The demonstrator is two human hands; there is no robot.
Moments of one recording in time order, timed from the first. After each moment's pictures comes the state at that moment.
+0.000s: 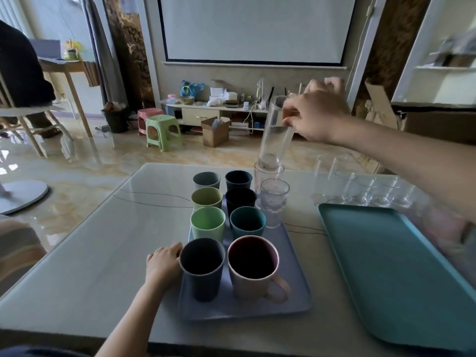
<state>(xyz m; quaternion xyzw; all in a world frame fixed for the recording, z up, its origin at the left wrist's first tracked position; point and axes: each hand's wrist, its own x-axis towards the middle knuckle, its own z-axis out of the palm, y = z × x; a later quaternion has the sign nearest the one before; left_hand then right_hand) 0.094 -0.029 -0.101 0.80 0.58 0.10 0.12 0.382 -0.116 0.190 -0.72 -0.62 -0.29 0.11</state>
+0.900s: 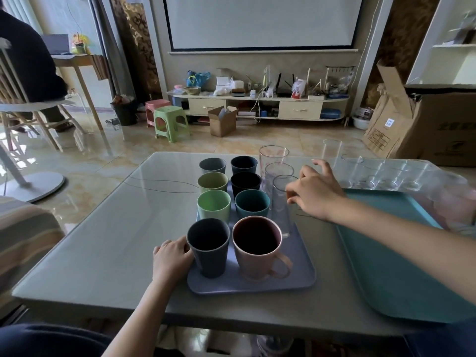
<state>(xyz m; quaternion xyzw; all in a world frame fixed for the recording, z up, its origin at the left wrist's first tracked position) 0.086 -0.073 -0.100 0.78 0.57 0.19 0.14 0.370 -0.172 0.044 -0.73 -0.67 -0.15 0.00</state>
